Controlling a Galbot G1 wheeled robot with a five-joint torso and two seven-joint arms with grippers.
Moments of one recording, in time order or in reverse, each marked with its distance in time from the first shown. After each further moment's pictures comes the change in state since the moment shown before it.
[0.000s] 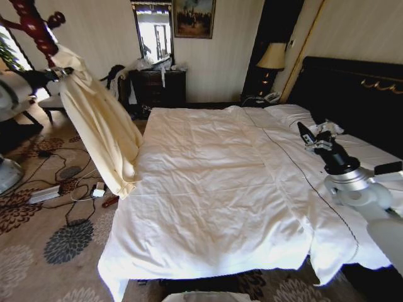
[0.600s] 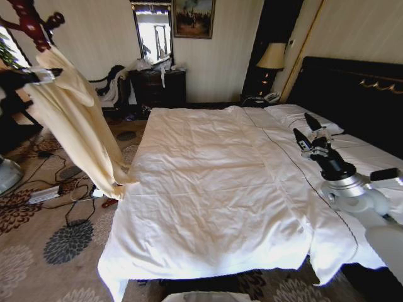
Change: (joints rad) left arm 0.302 0.192 -0.260 -0.216 0.101 0.013 -0.085; right arm -0.083 0.027 0.053 0.038 -0.014 -0.001 0.002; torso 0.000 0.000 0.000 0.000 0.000
